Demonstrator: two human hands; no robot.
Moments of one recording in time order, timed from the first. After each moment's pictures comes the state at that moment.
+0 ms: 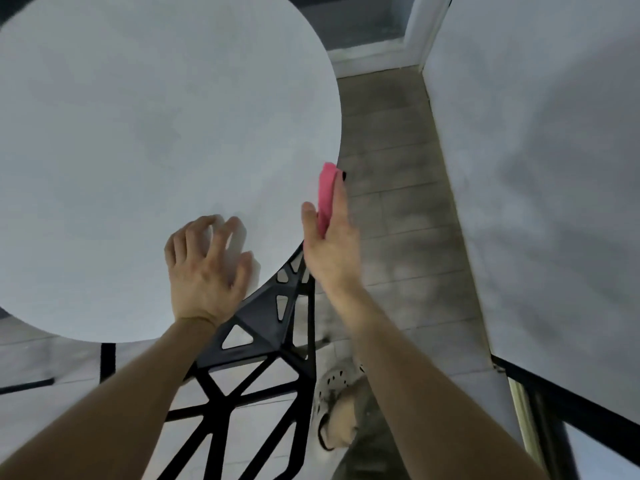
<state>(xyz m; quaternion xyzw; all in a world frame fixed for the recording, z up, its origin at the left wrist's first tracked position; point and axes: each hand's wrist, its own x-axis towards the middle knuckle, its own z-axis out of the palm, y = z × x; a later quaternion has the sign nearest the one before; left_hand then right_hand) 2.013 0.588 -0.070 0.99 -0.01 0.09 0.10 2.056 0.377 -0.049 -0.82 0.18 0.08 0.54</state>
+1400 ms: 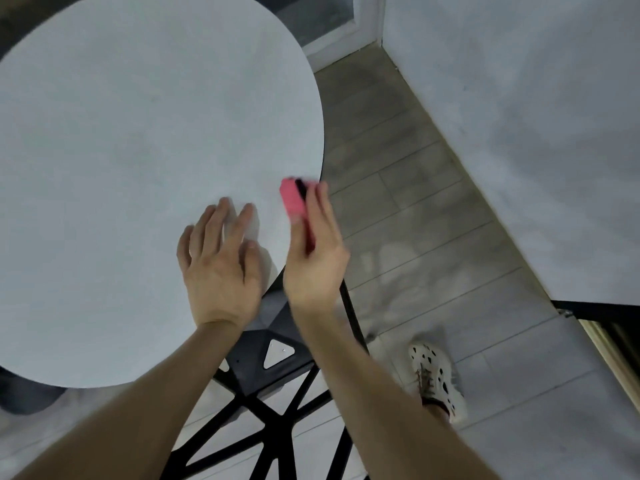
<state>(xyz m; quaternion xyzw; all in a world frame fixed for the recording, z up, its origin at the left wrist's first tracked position) 2.018 0.598 -0.081 0.99 -0.10 0.08 0.11 2.002 0.476 -0.087 -0.73 0.25 -0.25 0.58</state>
